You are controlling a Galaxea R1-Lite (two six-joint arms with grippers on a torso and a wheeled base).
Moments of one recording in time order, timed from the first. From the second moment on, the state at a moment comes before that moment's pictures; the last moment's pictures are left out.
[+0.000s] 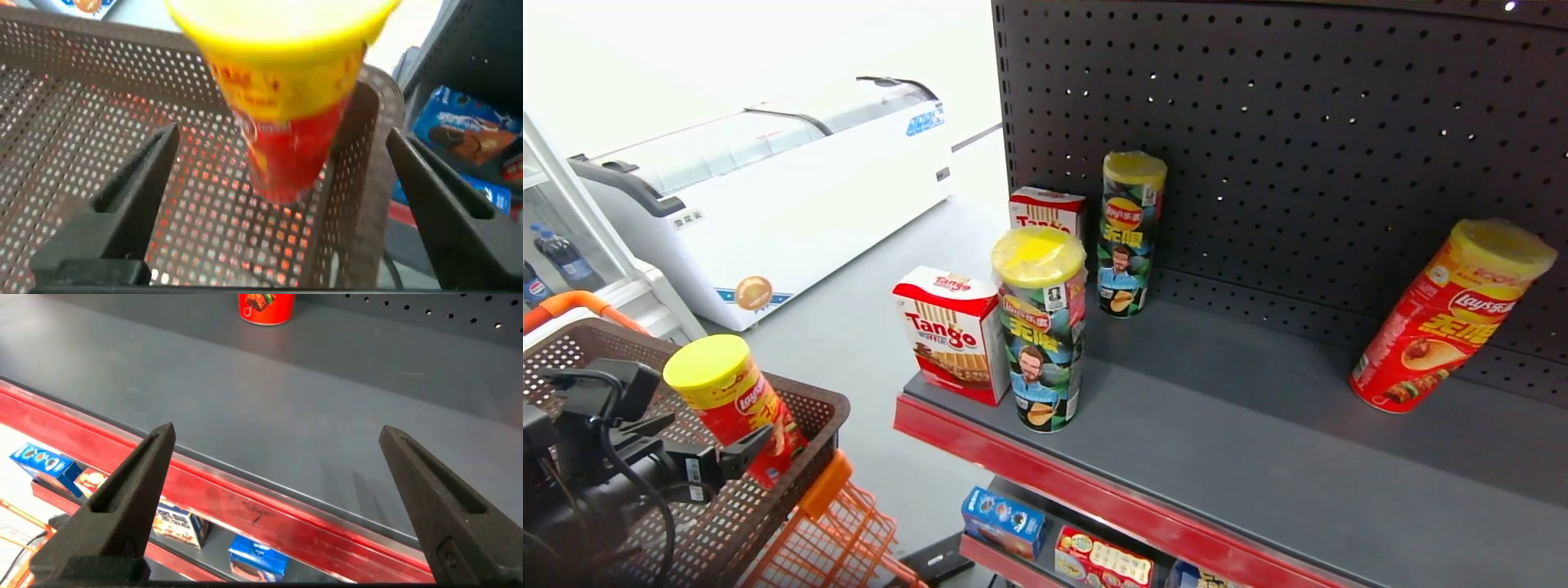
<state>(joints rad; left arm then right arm) 0.27 1.62 -0.18 -1.15 -0.18 0.17 -0.02 0.00 0.00 0.00 0.00 -0.02</state>
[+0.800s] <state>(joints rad) 0.27 1.91 -0.35 -1.33 -0.18 0.16 -0.02 0.00 0.00 0.00 0.00 -0.02</state>
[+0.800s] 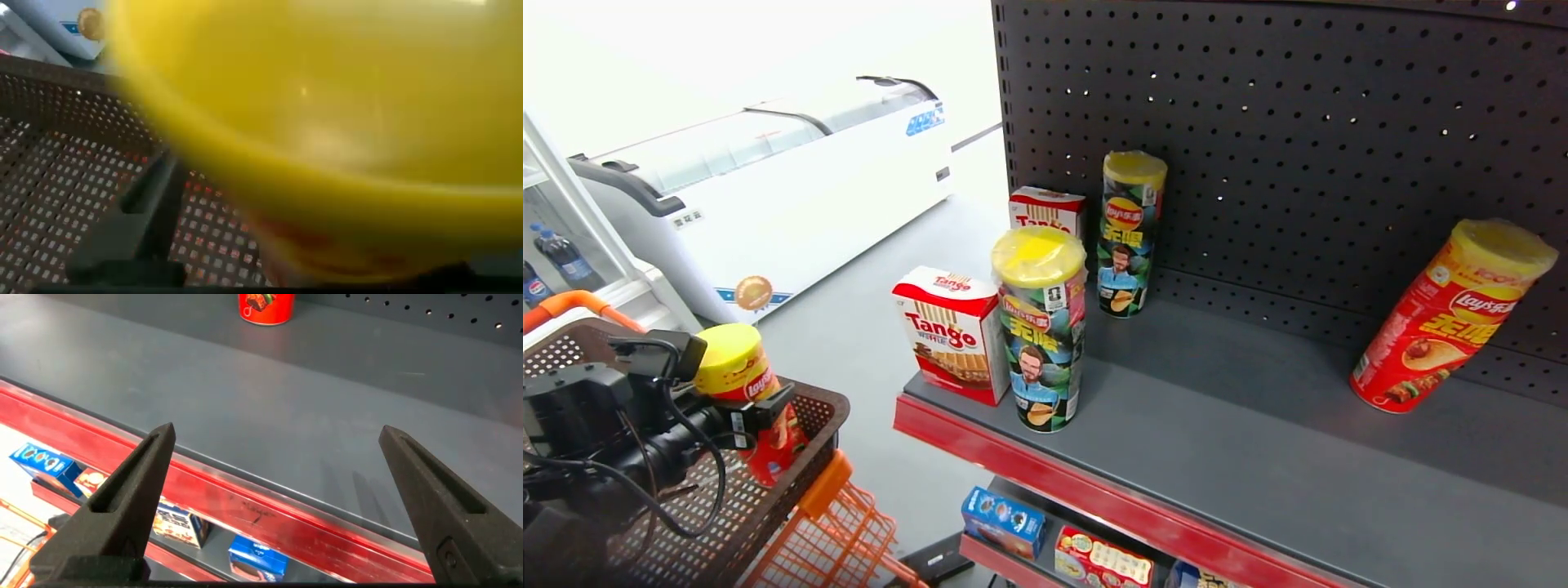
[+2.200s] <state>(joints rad) -0.09 1.31 -0.40 -0.86 -0.17 0.13 -0.02 0.00 0.00 0.00 0.00 -0.02</state>
